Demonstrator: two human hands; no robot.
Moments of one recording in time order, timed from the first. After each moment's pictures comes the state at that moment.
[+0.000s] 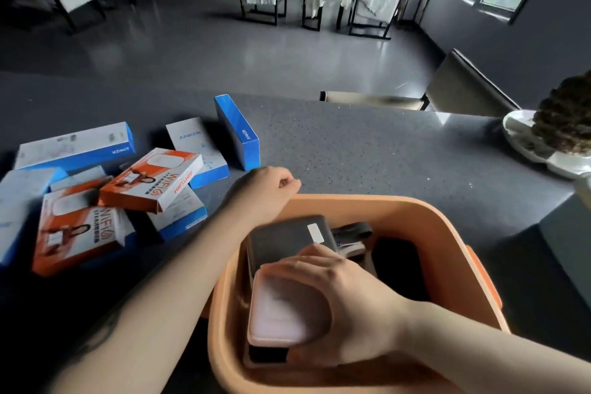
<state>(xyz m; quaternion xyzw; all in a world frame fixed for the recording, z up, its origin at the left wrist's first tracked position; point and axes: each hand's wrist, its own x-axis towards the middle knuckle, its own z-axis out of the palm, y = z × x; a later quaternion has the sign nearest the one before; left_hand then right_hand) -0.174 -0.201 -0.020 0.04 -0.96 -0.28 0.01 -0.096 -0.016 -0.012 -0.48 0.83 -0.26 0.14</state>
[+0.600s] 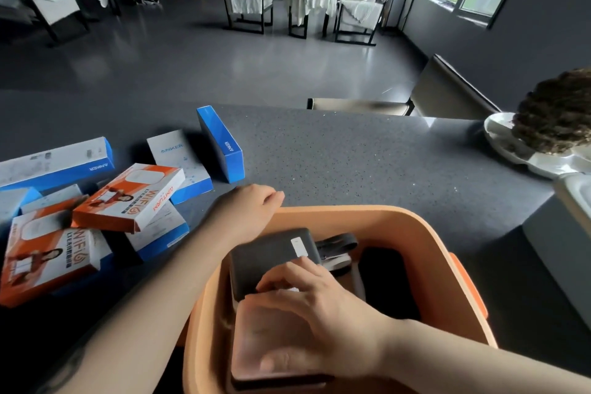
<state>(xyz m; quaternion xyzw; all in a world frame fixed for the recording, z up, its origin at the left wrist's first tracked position) -0.172 -0.199 -0.018 0.02 -0.98 -0.21 -0.02 -0.100 -0.015 -0.024 -0.51 0.82 -0.26 0.08</state>
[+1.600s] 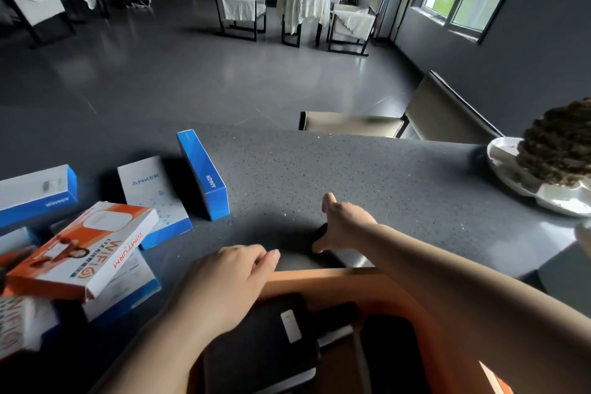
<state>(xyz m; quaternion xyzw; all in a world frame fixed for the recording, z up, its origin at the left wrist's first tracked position) -0.175 -0.197 -0.018 0.00 -0.98 -0.20 -0.03 -0.322 -0.014 -0.056 -0.12 0.98 -0.05 0.16</state>
